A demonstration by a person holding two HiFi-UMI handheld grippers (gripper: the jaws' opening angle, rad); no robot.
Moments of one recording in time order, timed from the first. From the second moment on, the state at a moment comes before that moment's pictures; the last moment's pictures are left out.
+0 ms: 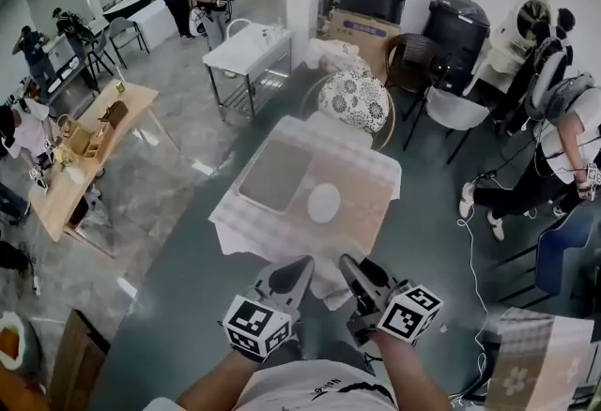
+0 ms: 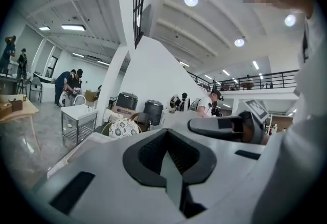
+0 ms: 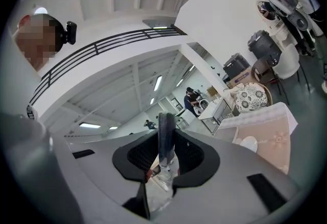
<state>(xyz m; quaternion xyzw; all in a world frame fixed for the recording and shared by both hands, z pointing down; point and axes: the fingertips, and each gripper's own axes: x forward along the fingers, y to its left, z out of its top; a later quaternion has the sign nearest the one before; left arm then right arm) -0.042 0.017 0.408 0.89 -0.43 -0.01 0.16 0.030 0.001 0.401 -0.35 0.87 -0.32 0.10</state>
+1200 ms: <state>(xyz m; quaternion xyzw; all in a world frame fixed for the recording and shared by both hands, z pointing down) -0.024 -0.206 0.584 0.88 -0.40 0.07 0.24 0.036 -0.237 0.693 -0.41 0.77 -0.48 -0.07</state>
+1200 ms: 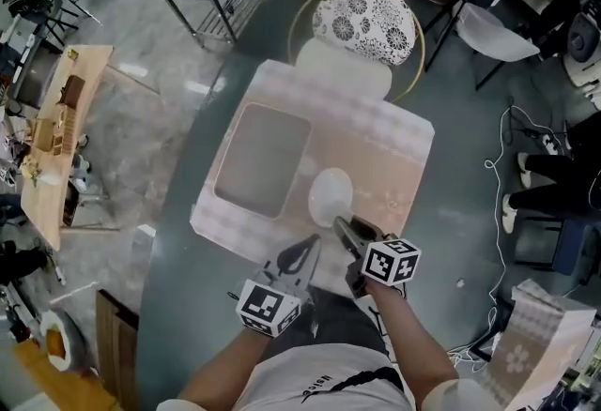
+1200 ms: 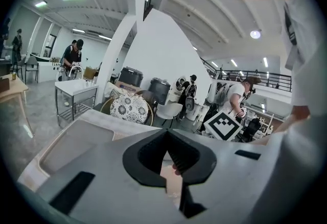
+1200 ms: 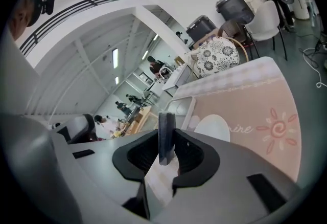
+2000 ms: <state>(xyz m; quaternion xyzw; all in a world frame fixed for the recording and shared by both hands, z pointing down) -0.026 -0.241 0.644 0.86 -0.40 0.11 0.30 0.031 -0.263 0.839 -0.40 0.69 -0.58 -0.17</state>
